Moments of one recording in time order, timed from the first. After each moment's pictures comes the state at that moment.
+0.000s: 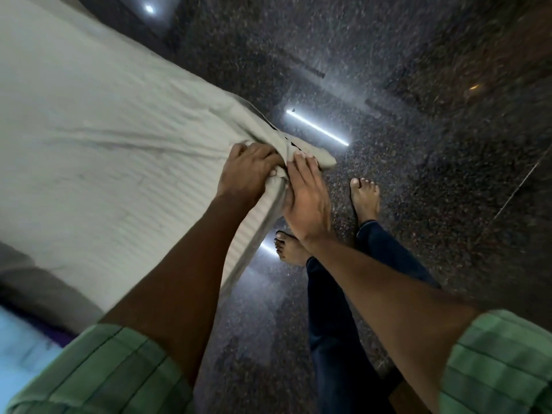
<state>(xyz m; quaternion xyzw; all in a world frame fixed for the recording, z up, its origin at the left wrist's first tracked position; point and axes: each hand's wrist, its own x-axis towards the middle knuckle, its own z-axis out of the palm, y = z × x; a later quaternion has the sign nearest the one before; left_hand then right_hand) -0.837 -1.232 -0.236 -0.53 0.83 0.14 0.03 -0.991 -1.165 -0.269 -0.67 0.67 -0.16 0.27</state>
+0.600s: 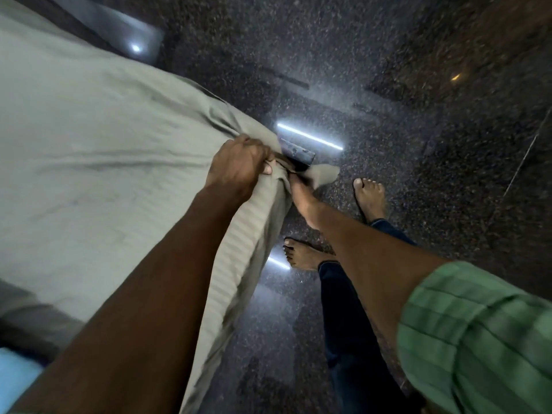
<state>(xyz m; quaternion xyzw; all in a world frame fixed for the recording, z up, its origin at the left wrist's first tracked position) -0.826 -1.253 -0.212 -0.52 0.83 0.21 0.05 -0.969 -1.185 -0.308 -0.14 0.68 -0.19 0.70</state>
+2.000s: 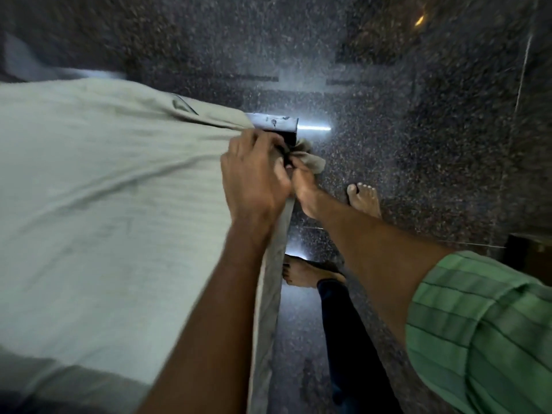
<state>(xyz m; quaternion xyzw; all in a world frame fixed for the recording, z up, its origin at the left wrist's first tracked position) -0.862 -1.177 -0.225 -0.59 0.79 0.19 -0.08 -0.951 -1.153 -0.365 0.01 0.66 -0.37 0.65</state>
